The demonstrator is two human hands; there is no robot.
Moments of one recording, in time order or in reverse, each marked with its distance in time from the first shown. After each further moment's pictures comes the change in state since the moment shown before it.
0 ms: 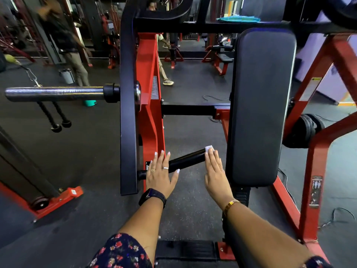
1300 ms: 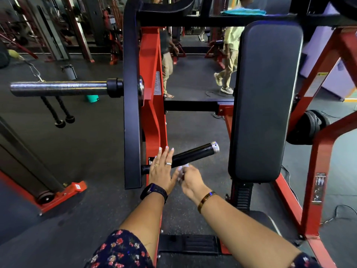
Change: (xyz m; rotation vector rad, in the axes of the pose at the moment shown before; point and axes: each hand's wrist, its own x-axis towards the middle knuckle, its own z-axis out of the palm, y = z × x) left_hand -0.003 -0.007 -0.005 -0.106 -0.013 0.087; right_hand 0.028 -0.099 0.036 1.546 -0.061 1.110
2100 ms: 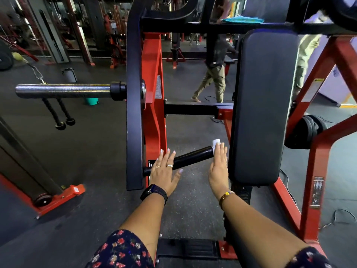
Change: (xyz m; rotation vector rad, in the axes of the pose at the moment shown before) left_hand 0.000 0.000 -0.007 -0.007 -0.097 0.002; right_hand 0.012 -0.041 -0.072 -1.086 0.230 -0.898
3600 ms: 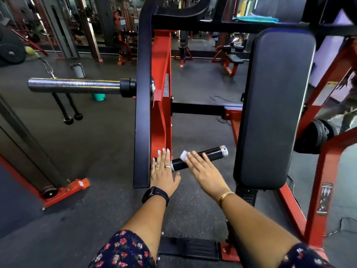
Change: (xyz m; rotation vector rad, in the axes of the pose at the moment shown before) left_hand -0.007 -0.009 -0.005 0.103 0.046 -0.167; right_hand 0.000 -0.009 0.021 -0.851 -0.292 -0.844
